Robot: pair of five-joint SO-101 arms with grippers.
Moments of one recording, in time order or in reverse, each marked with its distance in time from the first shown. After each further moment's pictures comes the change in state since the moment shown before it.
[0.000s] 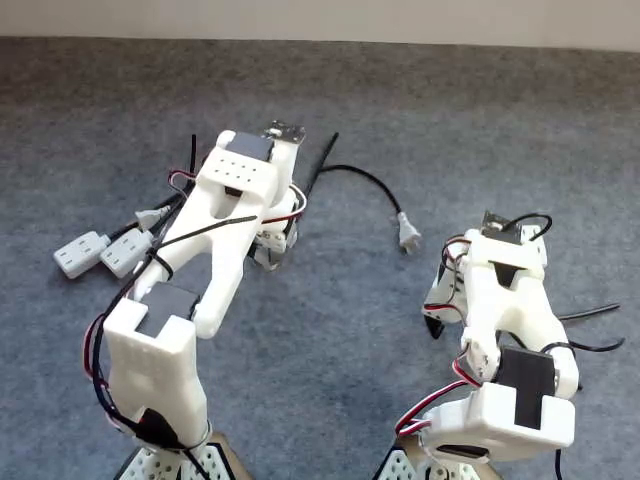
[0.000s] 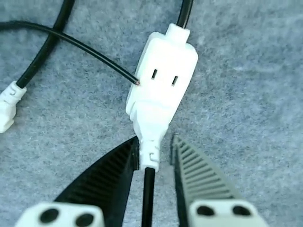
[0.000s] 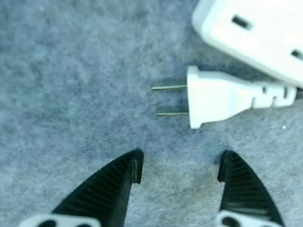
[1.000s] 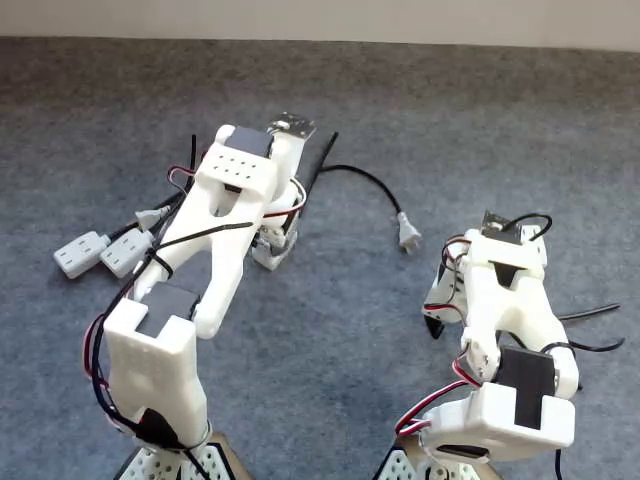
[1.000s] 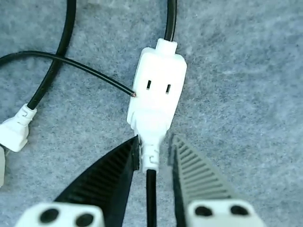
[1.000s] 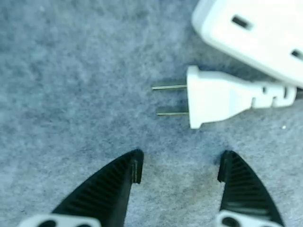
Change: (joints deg) left arm 0.1 0.0 -2.7 -0.1 -5.8; right arm 0.0 0.0 0.0 0.0 0.0
